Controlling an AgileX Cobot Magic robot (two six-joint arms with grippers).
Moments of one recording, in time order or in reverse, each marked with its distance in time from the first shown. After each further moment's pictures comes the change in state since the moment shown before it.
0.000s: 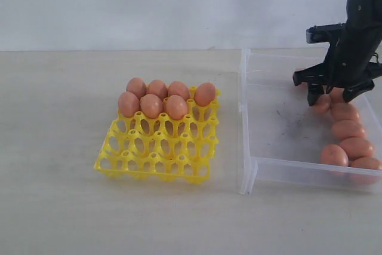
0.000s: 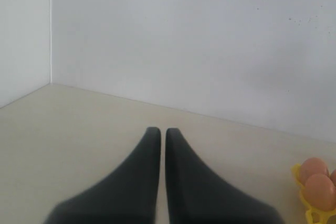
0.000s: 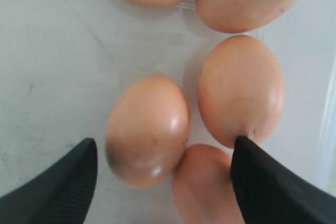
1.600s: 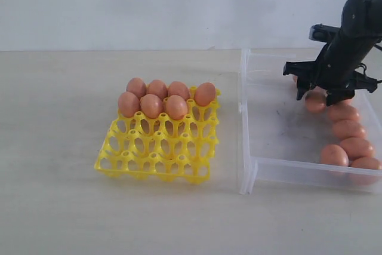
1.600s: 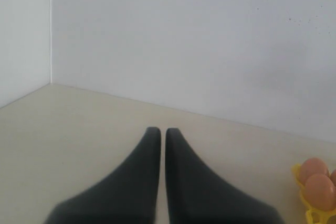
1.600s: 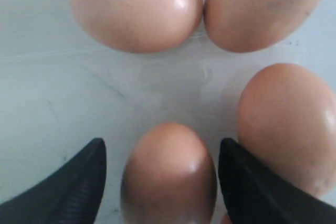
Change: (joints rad) left arm 0.000 0.000 0.000 0.000 0.000 0.000; right arm -0.001 0.054 -0.002 0.081 -0.130 0.238
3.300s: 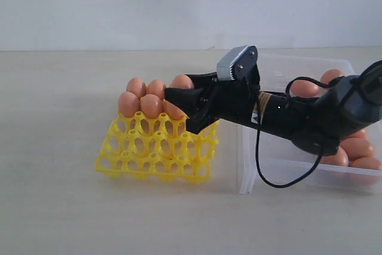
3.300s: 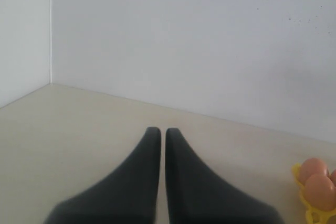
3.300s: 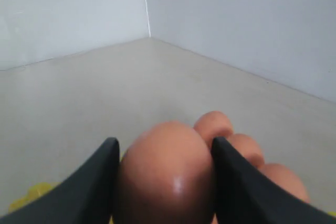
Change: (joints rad) left arm 0.000 0.000 0.000 0.000 0.000 0.000; right arm 0.316 -0.031 0.603 -0.760 -1.874 0.097
